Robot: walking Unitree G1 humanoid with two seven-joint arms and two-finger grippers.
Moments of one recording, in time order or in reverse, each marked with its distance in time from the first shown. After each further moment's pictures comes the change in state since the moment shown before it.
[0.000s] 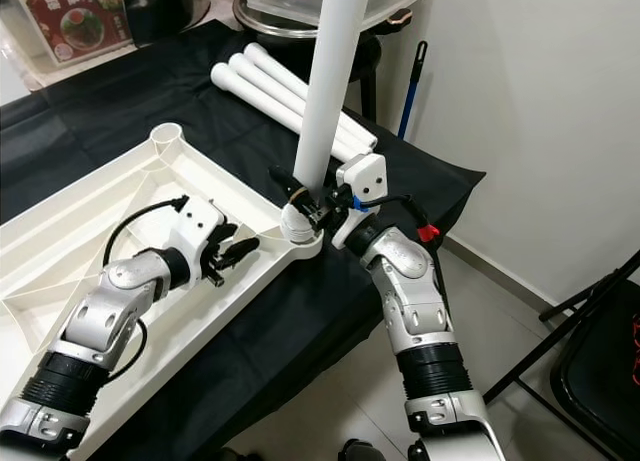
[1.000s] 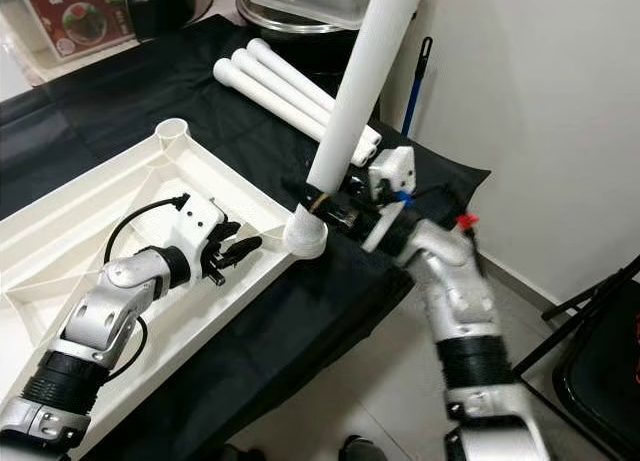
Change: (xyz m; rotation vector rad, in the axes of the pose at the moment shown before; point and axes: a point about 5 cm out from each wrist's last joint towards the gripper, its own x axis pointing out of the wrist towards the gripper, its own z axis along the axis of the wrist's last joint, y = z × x) left arm -0.001 0.002 0.004 0.006 -0.025 0.017; right arm -0.024 -0.039 0.043 0.157 0.000 0.308
